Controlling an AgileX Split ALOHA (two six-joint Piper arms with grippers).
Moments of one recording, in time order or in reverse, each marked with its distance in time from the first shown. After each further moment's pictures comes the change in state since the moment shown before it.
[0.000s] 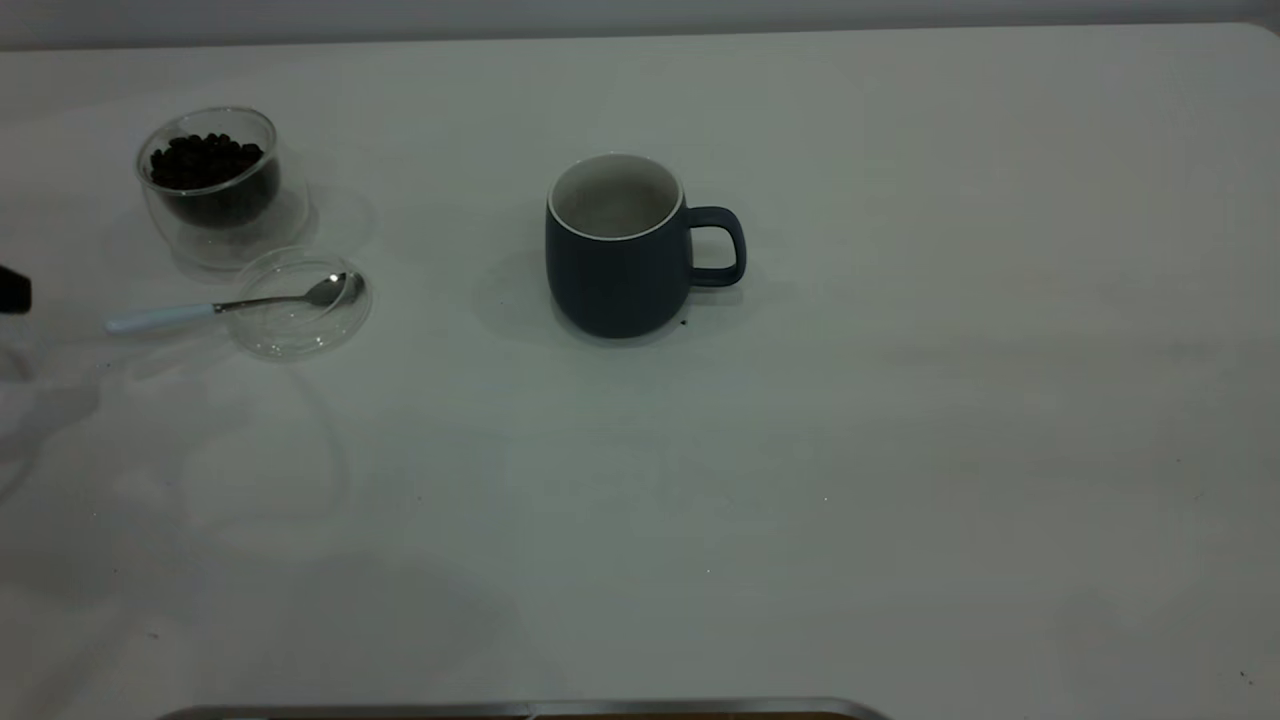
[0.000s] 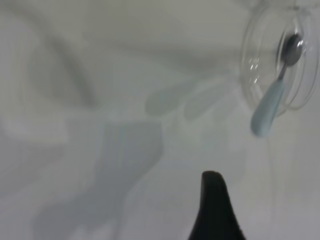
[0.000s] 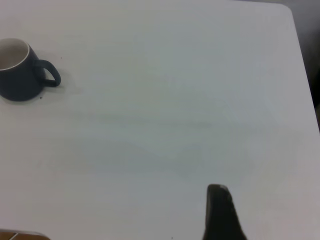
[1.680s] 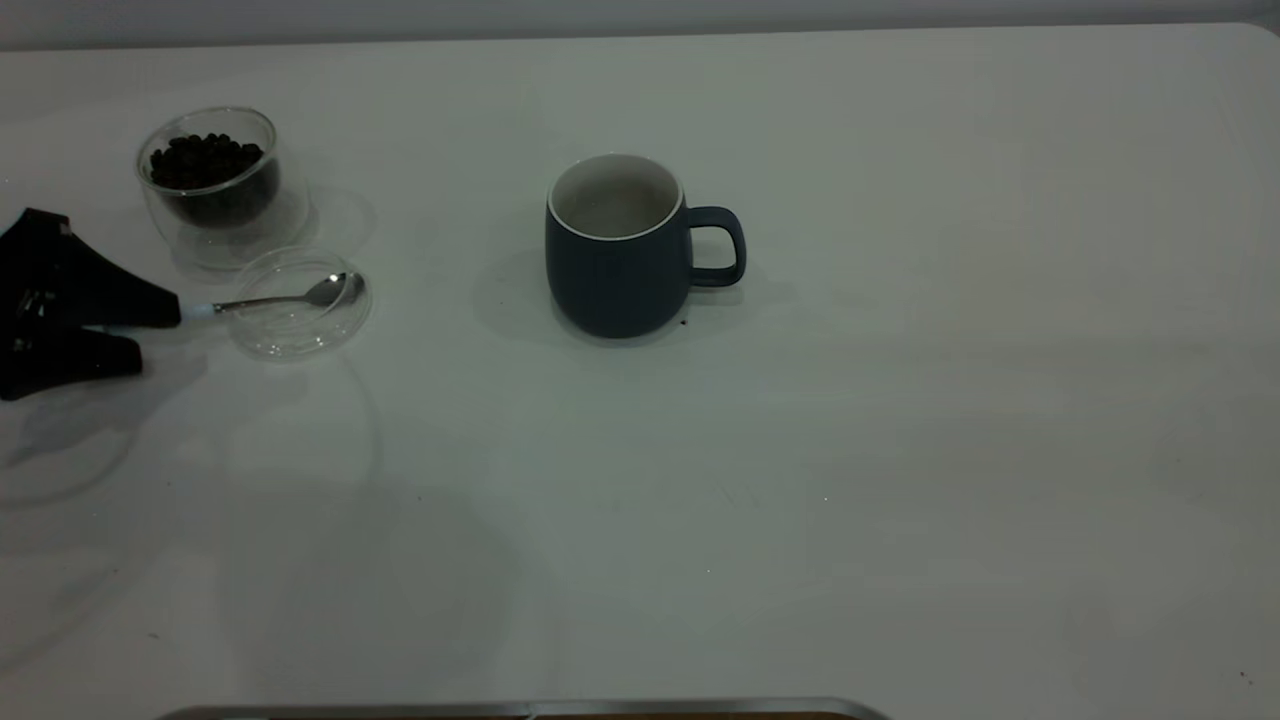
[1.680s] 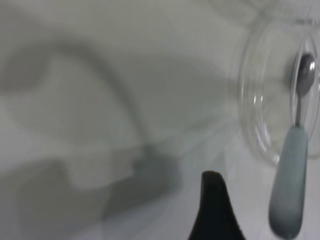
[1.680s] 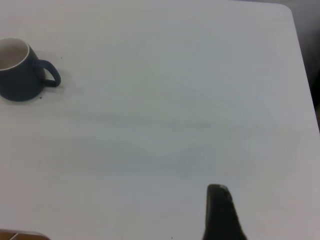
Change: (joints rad) left arm -0.164 0.160 -0.002 -0.353 -0.048 0.269; right arm 0.000 -0.001 0.000 0.000 0.000 0.000
